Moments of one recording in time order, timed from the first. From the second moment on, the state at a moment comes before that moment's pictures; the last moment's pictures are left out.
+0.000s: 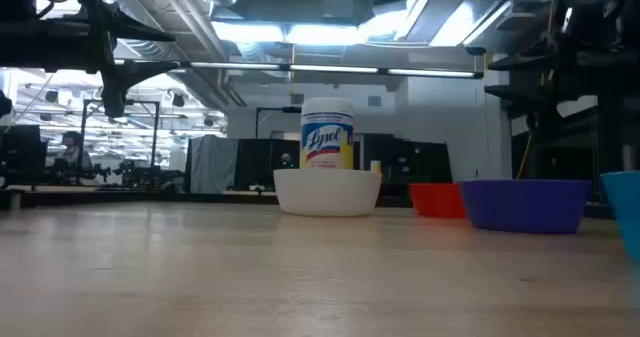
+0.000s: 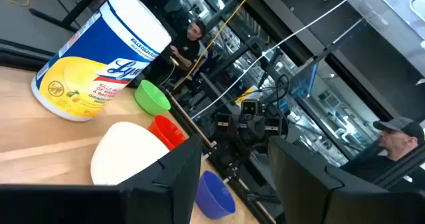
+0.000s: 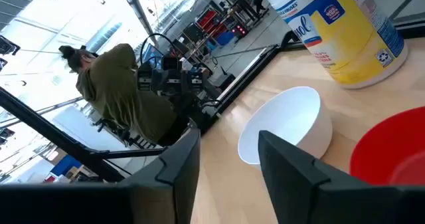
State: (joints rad) left arm 0.03 0.01 0.01 0.16 -0.36 -0.83; right arm -0.27 0.09 0.02 0.09 -0.07 0.80
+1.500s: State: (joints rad) left arm 0.03 0.03 0.11 0.70 -0.47 -0.26; right arm -0.27 0.29 0.72 -0.30 -0.31 0.55
